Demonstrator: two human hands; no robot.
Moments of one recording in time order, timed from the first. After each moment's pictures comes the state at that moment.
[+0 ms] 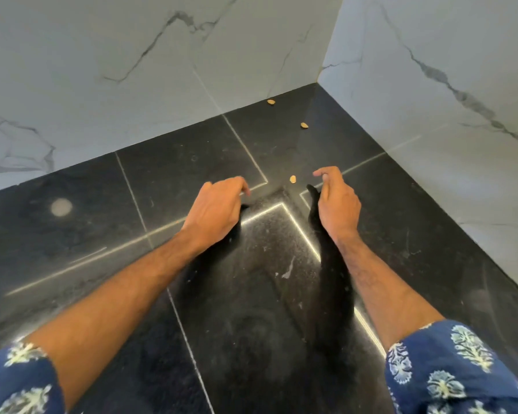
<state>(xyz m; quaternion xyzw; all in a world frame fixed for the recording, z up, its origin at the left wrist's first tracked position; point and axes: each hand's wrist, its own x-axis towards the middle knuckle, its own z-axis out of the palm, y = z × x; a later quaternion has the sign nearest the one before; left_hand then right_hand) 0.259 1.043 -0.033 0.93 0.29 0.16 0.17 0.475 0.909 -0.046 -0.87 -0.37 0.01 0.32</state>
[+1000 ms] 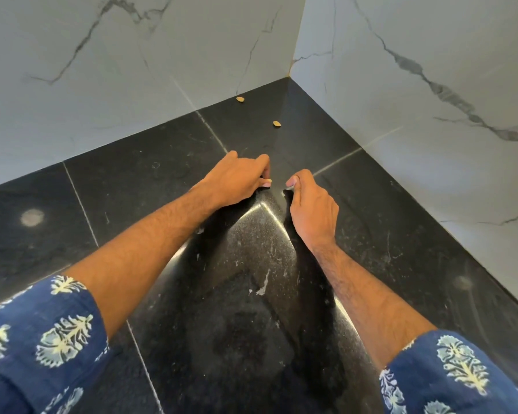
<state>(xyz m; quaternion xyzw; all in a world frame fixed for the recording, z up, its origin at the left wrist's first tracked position) 0.388 1.079 -0.029 0.98 0.15 0.03 0.11 0.477 0.913 -0.043 -0.89 -0.38 -0.02 0.24</state>
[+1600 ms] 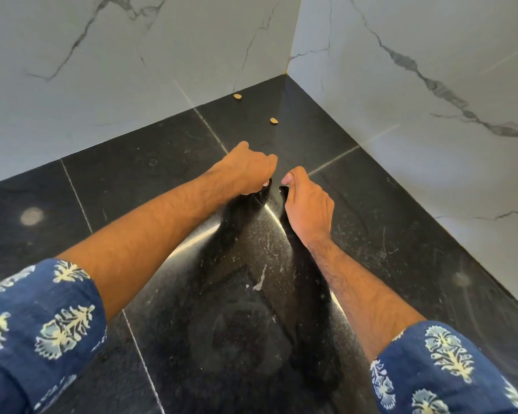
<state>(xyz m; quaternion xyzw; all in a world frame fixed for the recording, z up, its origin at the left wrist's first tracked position) 0.417 1.064 0.001 0.97 0.14 -0.17 -0.06 0.478 0.914 -0.048 -0.89 -0.39 -0.04 0.23</state>
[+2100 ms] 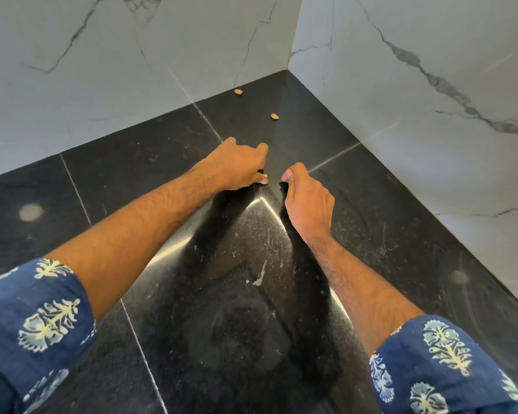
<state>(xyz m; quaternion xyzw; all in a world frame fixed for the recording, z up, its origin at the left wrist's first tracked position) 0.398 1.077 -0.006 0.98 0.17 -0.11 0.05 0.479 0.914 -0.052 -0.89 -0.40 -0.05 0.21</state>
